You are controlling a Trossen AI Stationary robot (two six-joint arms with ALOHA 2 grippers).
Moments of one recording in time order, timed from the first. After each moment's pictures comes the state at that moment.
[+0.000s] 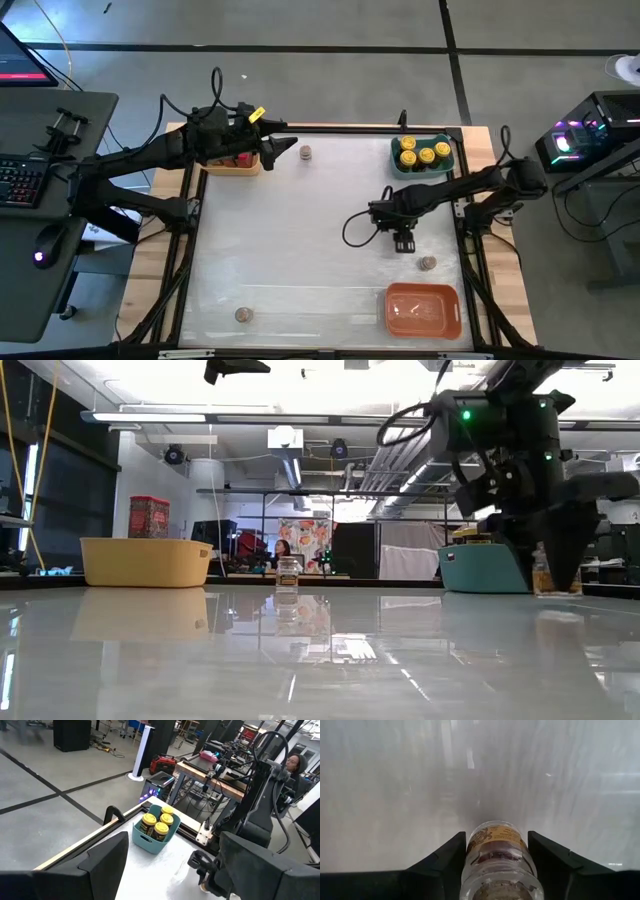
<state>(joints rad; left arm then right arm) 0.25 1.12 1.19 -0.28 -0.16 -0.36 0.04 1.55 0.84 -0.87 -0.06 0.05</state>
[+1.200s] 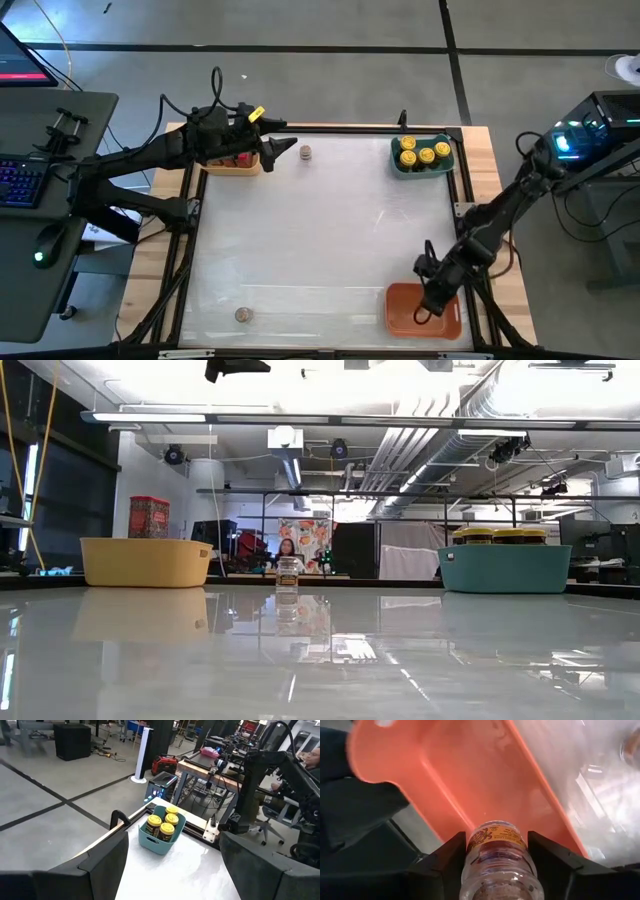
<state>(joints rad) 0.25 1.12 1.19 -0.28 -0.17 -0.27 0.81 1.27 0.85 -0.75 -0.21 1.49</state>
